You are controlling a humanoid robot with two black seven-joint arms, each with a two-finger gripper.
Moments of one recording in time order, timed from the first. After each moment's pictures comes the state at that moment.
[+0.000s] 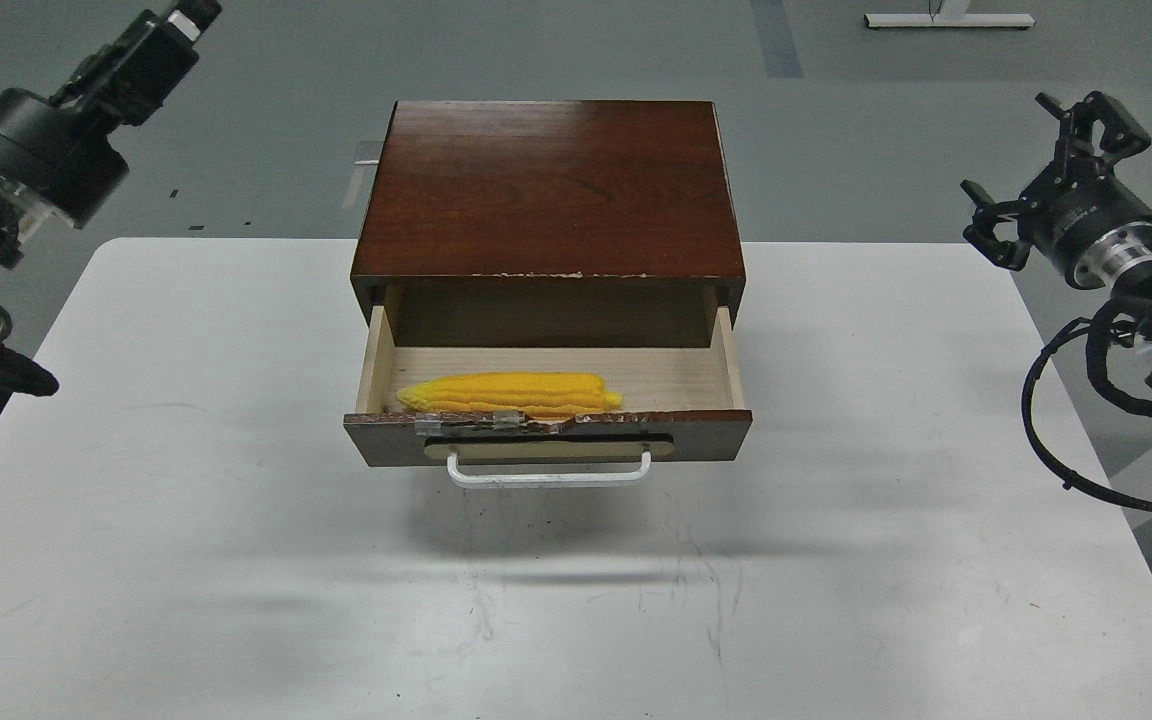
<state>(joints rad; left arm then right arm) -0.78 0.94 -0.59 -1.40 1.20 0.31 -0.49 0.89 -0.60 0.37 0.69 0.29 0.29 0.24</state>
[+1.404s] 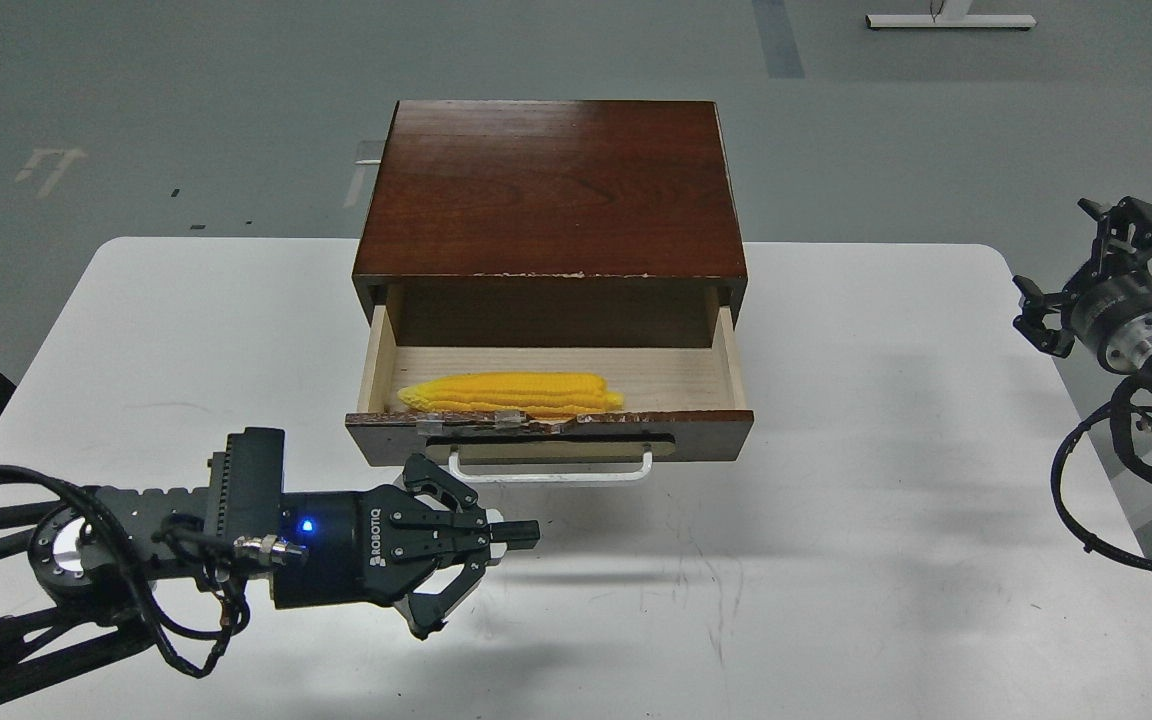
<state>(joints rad) -0.66 0.82 -0.18 -1.64 2.18 0.35 -0.49 0.79 -0.54 0.34 0.47 0.28 0.31 0.24</state>
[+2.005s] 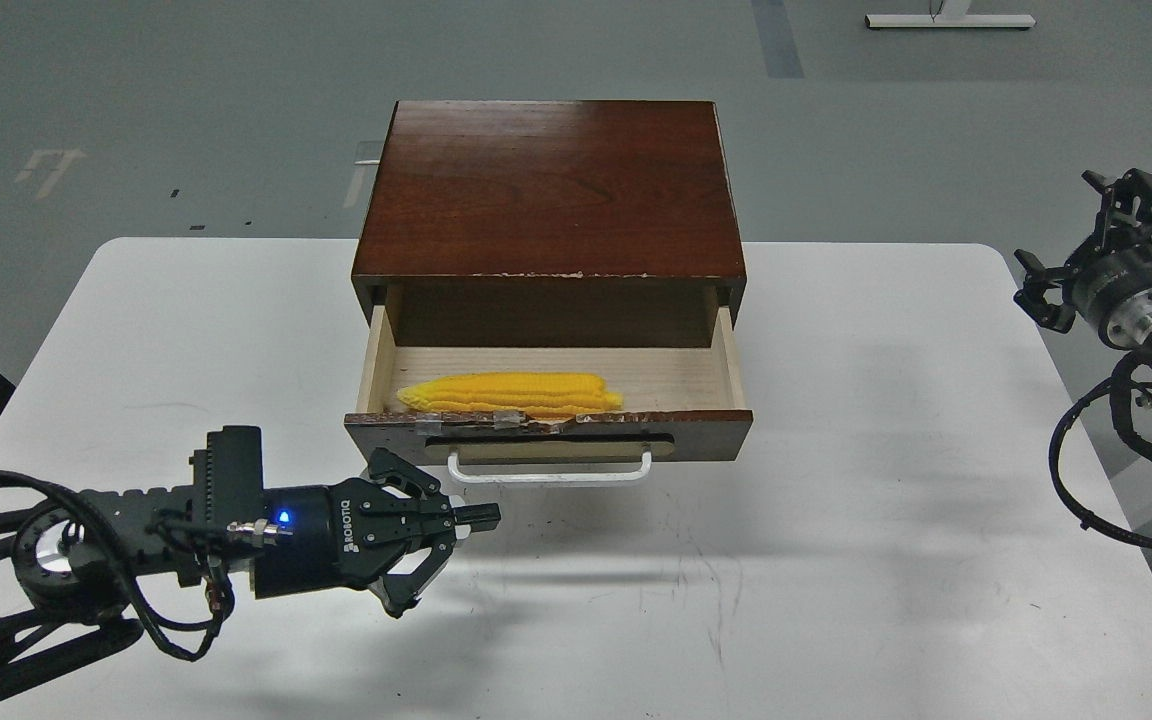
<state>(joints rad) -0.61 0.82 -0.22 -1.56 2.18 0.35 -0.49 0.83 -0.54 0.34 0.47 0.28 0.30 0.23</state>
